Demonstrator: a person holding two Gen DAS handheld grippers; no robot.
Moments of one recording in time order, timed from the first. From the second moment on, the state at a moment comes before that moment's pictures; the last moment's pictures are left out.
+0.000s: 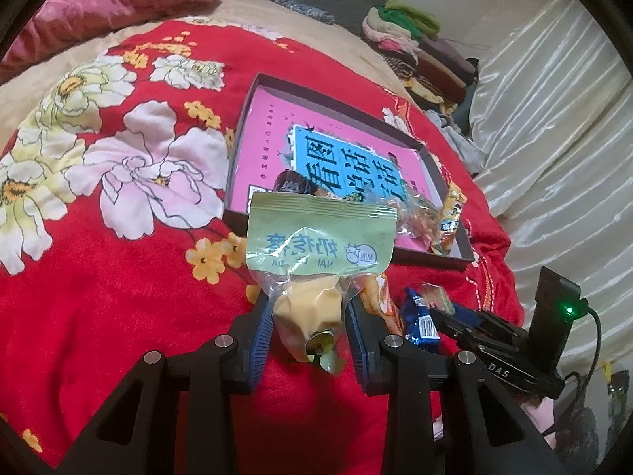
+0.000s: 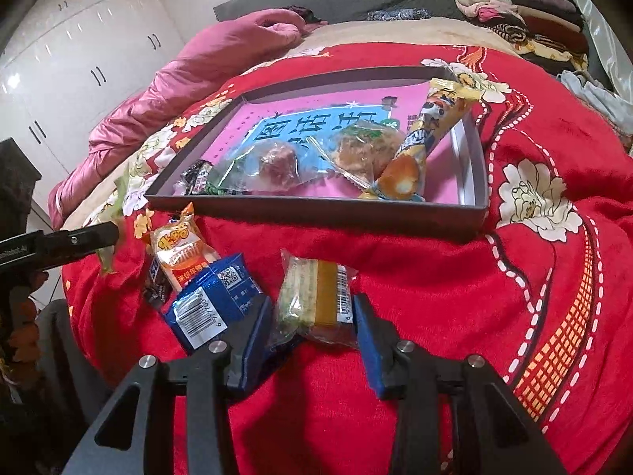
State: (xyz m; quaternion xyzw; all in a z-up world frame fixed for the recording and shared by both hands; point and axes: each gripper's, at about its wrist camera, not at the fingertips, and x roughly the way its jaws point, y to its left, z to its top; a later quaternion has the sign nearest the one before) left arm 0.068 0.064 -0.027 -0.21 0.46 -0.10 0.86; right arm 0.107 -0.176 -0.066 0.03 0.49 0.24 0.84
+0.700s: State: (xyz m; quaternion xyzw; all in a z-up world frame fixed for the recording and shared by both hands) left arm 0.068 0.050 0.003 -0.19 0.44 -0.11 0.87; right arm 0.101 -0.189 -0.021 0.06 0.39 0.26 0.88
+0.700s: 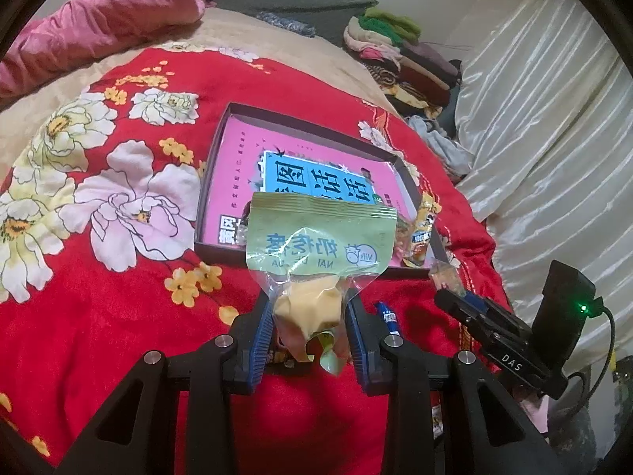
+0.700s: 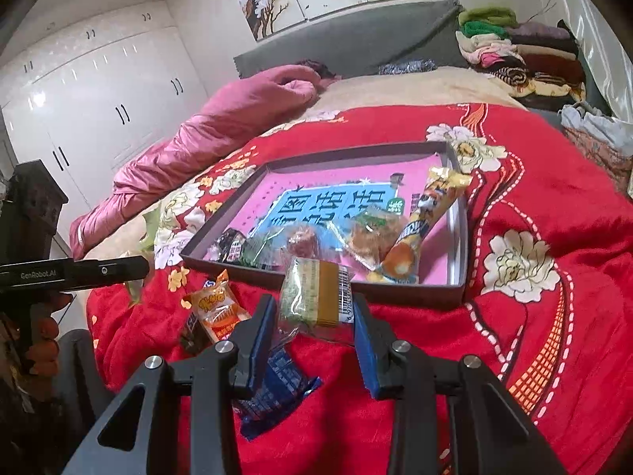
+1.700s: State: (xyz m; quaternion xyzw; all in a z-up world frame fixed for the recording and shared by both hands) left arm 0.100 0.069 0.007 -0.19 0.41 -0.06 0.89; right arm 0.110 -0.213 -0.012 0.09 0.35 0.22 0.90
